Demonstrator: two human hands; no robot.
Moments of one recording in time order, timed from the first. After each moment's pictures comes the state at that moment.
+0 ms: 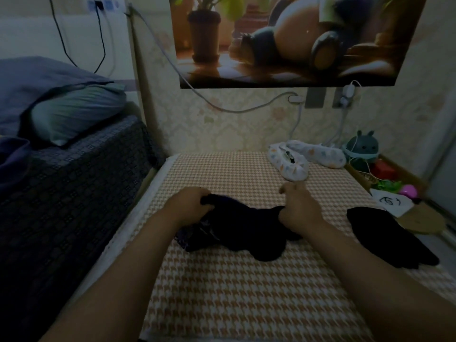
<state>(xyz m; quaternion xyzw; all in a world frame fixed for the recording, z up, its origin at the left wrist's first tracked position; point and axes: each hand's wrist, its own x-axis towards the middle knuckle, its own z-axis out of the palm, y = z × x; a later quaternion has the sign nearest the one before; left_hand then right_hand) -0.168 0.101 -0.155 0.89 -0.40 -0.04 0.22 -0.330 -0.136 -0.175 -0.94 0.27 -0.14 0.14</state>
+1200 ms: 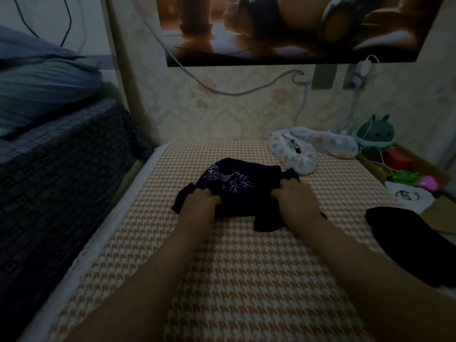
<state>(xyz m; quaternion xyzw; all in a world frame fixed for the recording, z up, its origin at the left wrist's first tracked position) -0.133 0.030 -0.237 0.88 -0.44 0.16 0.12 -0.255 -0.188 -0.235 -0.96 0.12 -0.24 -0.13</state>
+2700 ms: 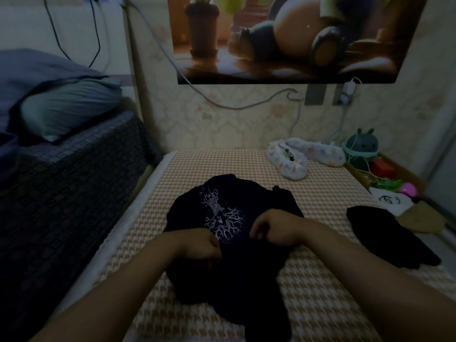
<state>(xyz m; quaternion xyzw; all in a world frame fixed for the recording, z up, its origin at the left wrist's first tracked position) -0.218 0.101 -0.185 0.84 -0.40 -0.35 0.09 -0.321 -0.118 -0.186 -0.94 0.08 0.16 0.28</state>
